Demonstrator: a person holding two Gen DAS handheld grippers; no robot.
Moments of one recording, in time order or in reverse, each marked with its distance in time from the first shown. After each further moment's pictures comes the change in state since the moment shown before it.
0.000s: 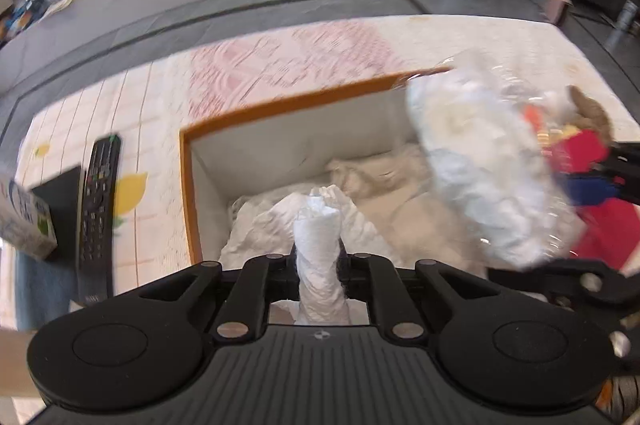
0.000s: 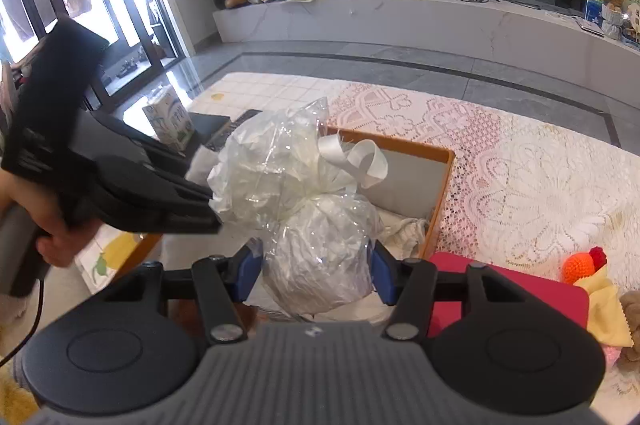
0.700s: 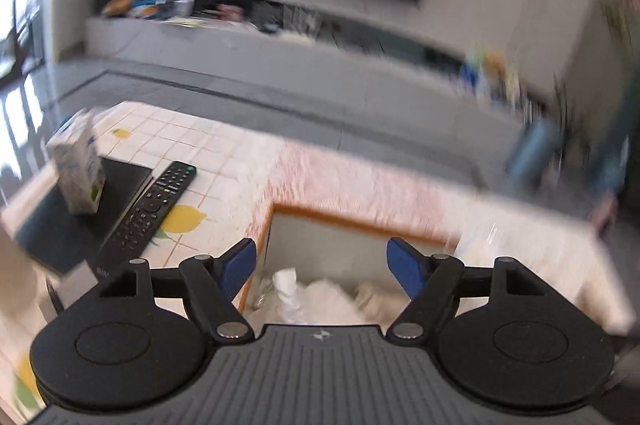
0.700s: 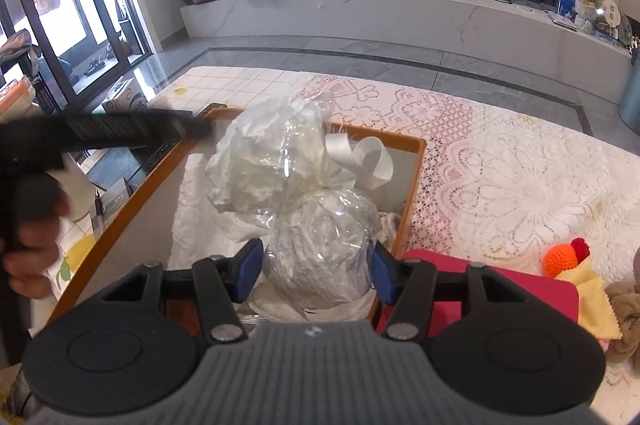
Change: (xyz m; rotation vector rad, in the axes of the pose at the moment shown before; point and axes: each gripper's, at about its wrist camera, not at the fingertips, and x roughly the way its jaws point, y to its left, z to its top) left arm -0.081 0.031 -0.039 -0.505 -0.463 0.064; right arm 0.014 -0.004 -0.001 0.016 0.010 -0.099
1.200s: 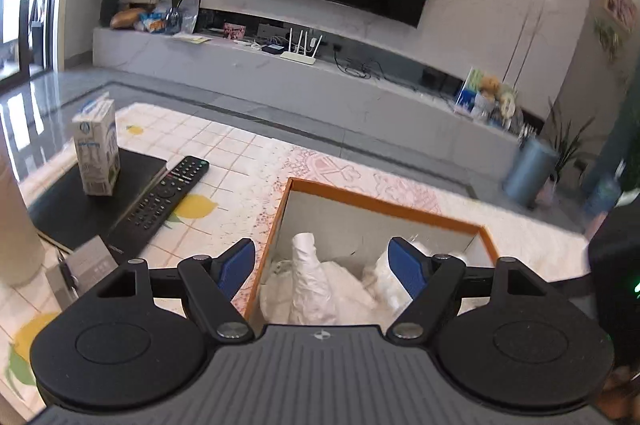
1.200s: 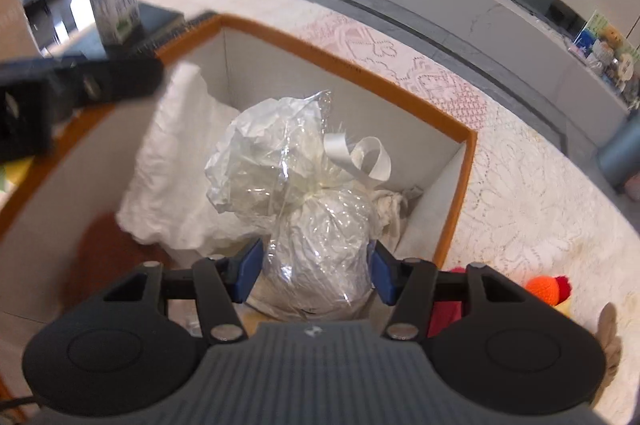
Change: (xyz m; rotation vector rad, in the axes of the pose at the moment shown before) left arm -0.009 0.012 -0.032 0.028 -0.040 -0.026; right arm 0.061 0.045 0.005 -0.279 0.203 -0.177
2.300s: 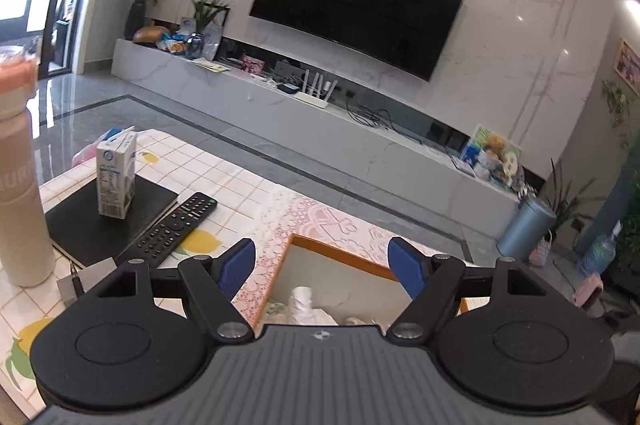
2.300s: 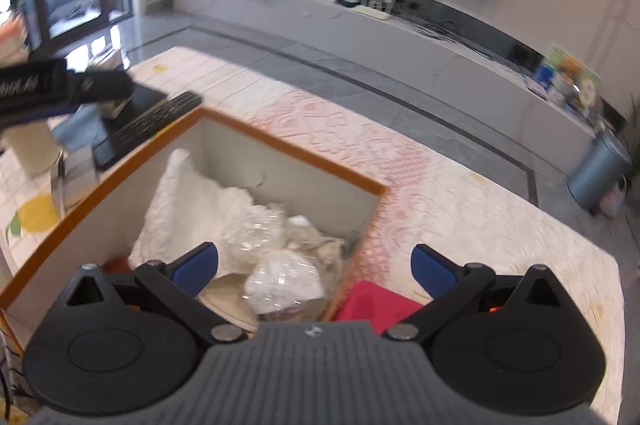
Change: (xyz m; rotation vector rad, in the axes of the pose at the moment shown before) left arm -0.038 -0.003 0.020 -0.077 -0.120 0.012; right arm -0.088 -0.032 -0.018 0.102 -0.213 -0.045
